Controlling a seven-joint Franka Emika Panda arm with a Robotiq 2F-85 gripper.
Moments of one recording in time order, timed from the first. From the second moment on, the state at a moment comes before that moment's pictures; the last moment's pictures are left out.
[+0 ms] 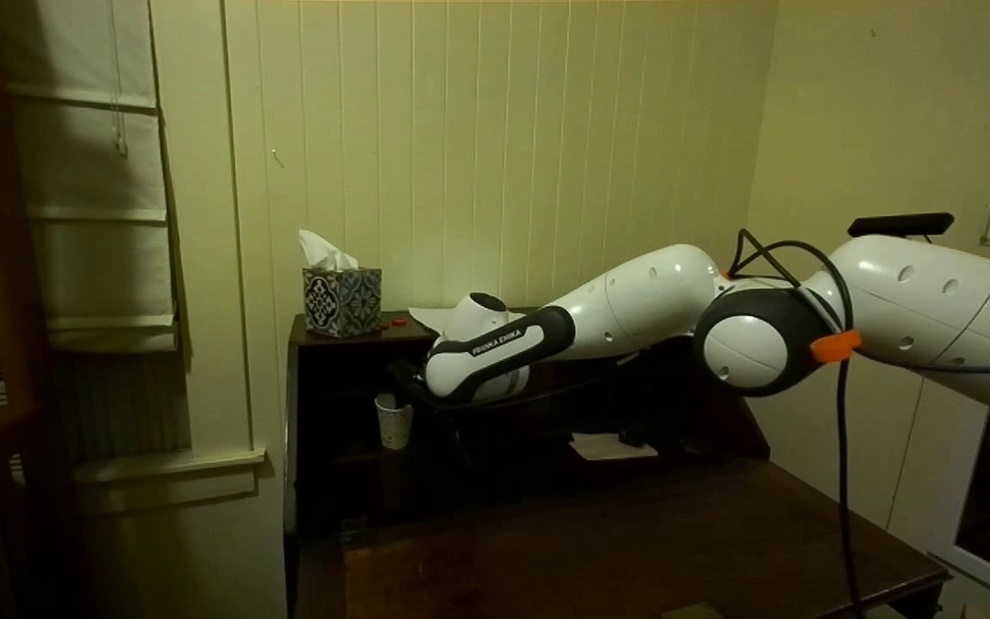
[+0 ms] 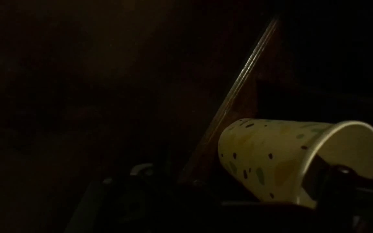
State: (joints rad) arm 0.14 1.21 -0.04 -0.90 0.17 2.67 1.35
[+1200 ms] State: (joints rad) arm 0.15 1.17 -0.05 -0.90 0.17 2.63 1.36
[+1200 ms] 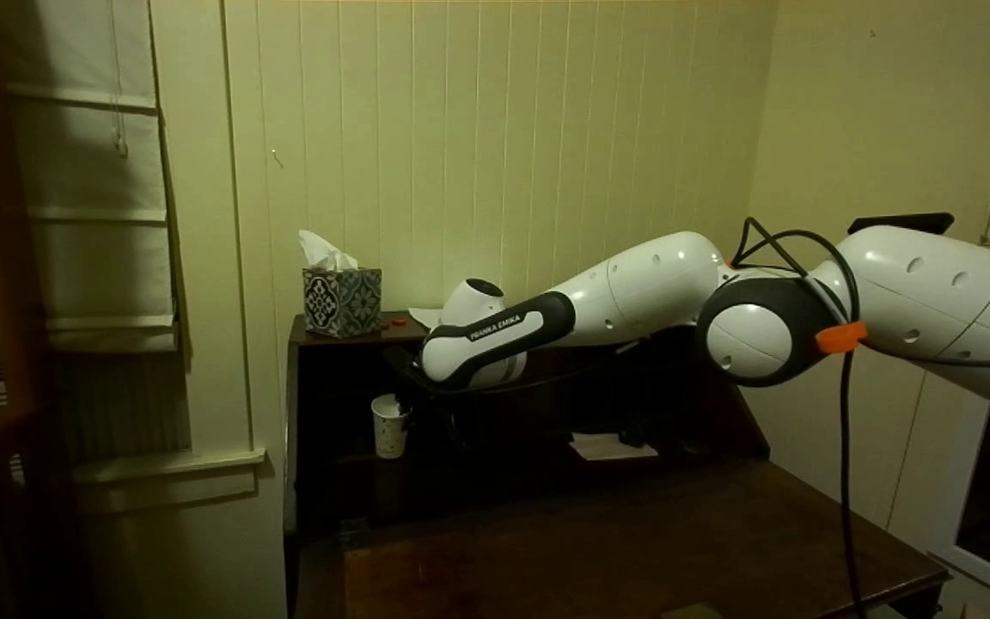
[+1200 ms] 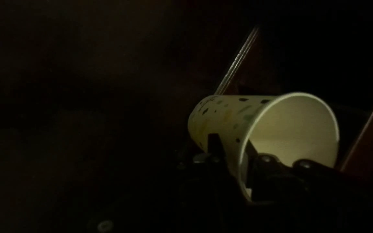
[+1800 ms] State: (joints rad) arm 0.16 1.10 -0.05 -0.92 0.17 2.43 1.38
